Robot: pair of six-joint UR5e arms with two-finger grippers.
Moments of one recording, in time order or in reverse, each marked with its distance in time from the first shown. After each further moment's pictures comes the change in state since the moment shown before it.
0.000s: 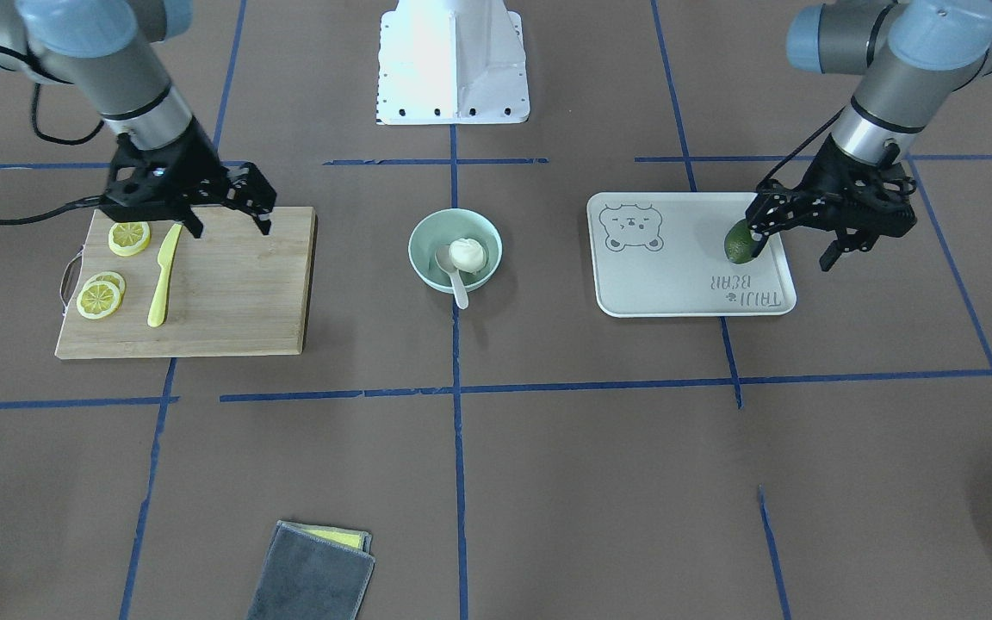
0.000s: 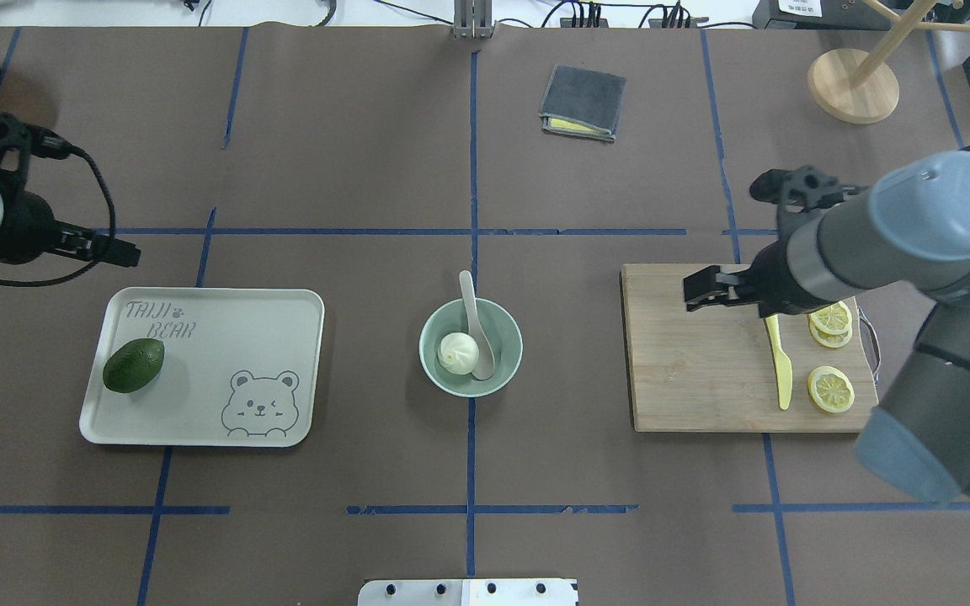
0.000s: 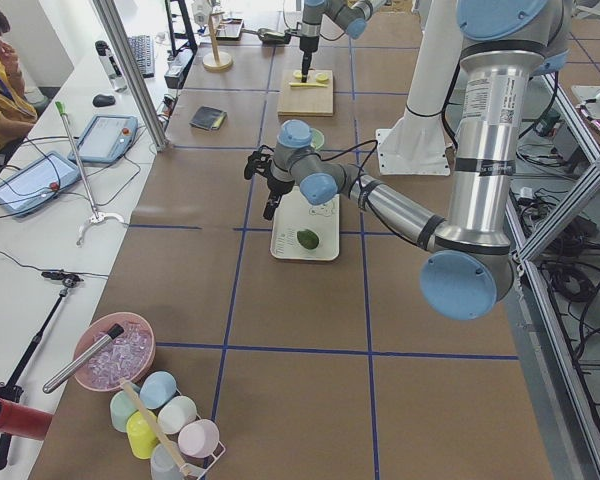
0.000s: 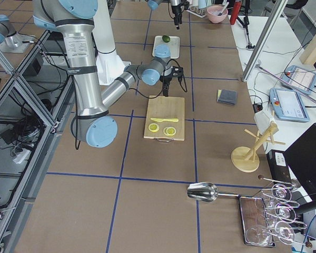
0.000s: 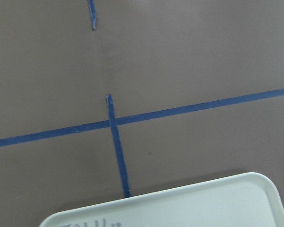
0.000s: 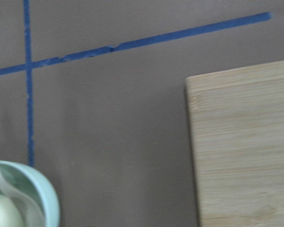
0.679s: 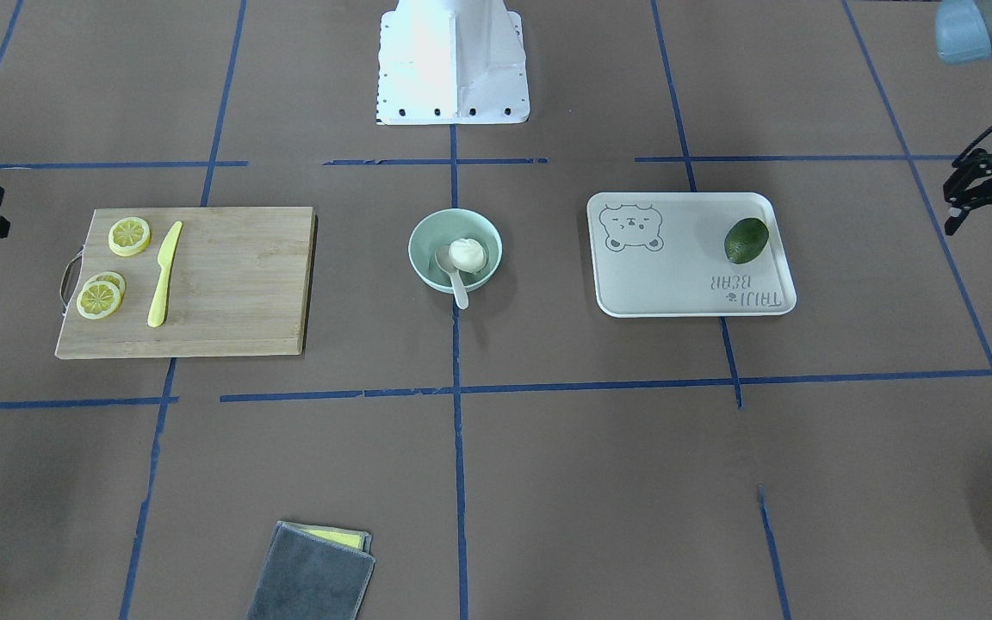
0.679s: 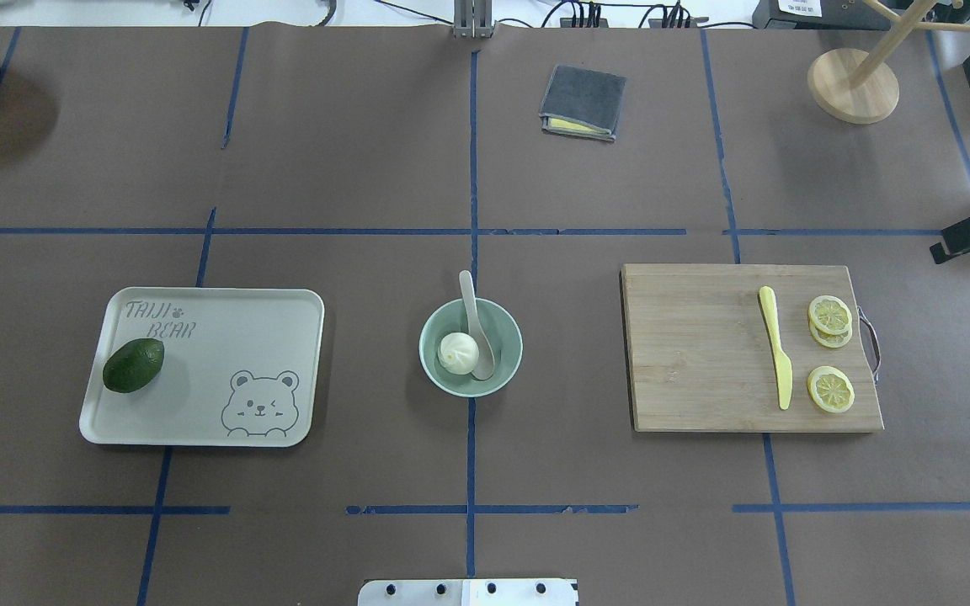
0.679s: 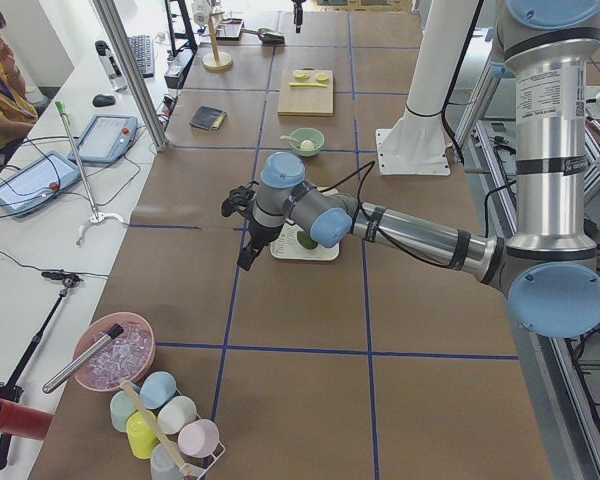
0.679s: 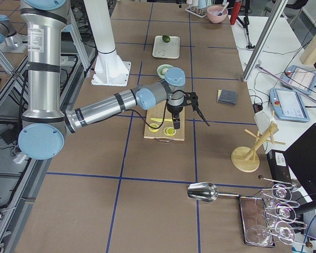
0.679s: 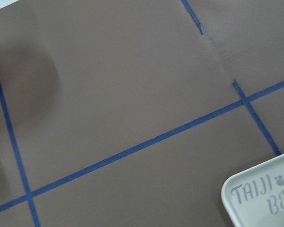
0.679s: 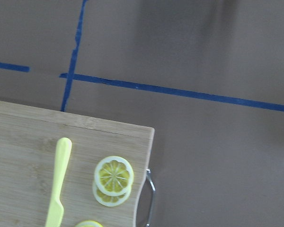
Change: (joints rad) left arm -0.389 0.135 0.061 0.052 -0.189 0.588; right arm 0.476 -0.192 -0.041 -0.150 0.250 -0.743
